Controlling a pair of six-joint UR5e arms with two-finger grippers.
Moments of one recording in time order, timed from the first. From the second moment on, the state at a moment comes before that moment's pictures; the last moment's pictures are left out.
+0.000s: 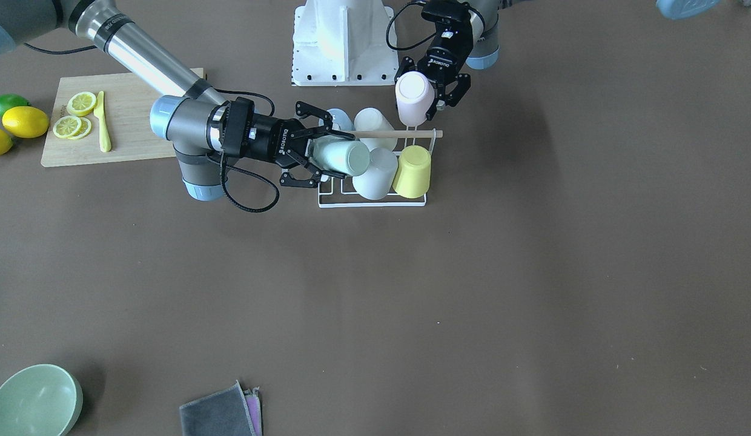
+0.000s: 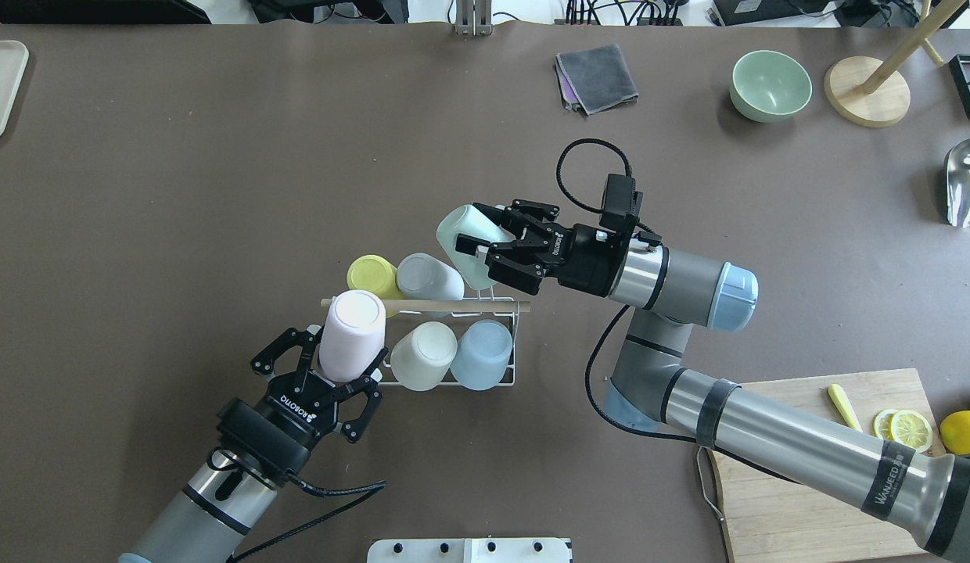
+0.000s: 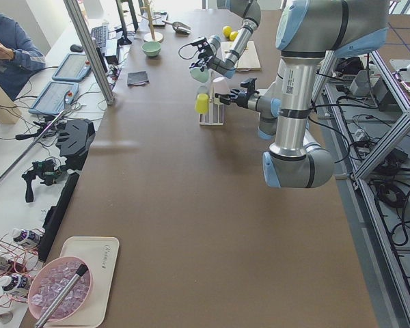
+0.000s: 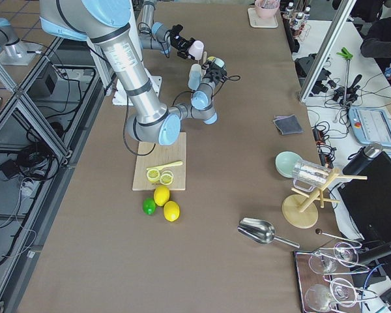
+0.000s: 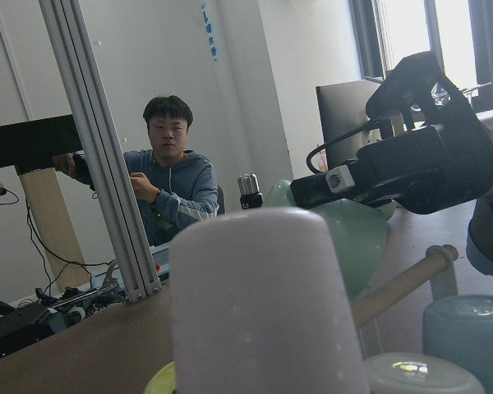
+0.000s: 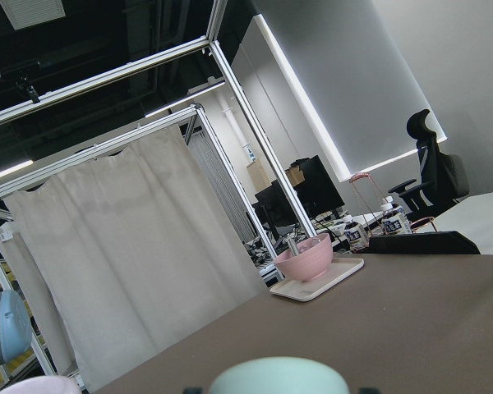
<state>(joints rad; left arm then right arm) -0.01 -1.87 -1.64 -3.26 -0.58 -0.03 0.50 -0.90 1.05 0.60 1.62 0.80</state>
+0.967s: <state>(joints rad) -0.01 -1.88 -1.61 -3.26 -0.59 -0.09 0.49 -0.91 1.03 0.65 1.62 0.79</state>
